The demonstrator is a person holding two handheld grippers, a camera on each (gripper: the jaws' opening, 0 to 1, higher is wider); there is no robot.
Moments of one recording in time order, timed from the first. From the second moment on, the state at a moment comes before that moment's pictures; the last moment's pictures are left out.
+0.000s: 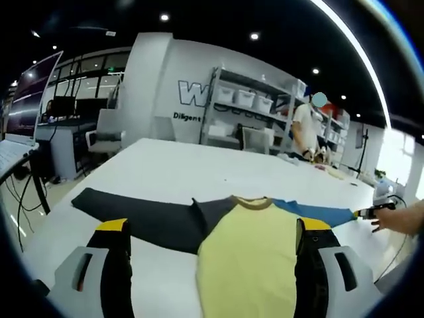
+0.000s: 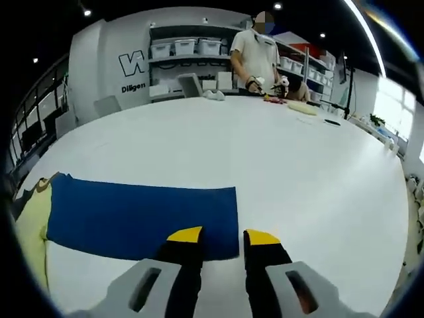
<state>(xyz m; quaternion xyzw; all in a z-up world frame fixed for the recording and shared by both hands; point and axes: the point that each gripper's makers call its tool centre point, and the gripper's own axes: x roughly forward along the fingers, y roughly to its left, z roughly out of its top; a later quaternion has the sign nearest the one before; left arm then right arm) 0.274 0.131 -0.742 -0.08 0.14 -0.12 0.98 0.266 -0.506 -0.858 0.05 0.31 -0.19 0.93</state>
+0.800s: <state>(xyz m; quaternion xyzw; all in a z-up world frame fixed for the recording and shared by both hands) 0.272 0.130 -0.747 -0.08 0.15 -0.12 0.98 0.276 -0.498 -0.858 0.00 0.32 -0.17 0.93</state>
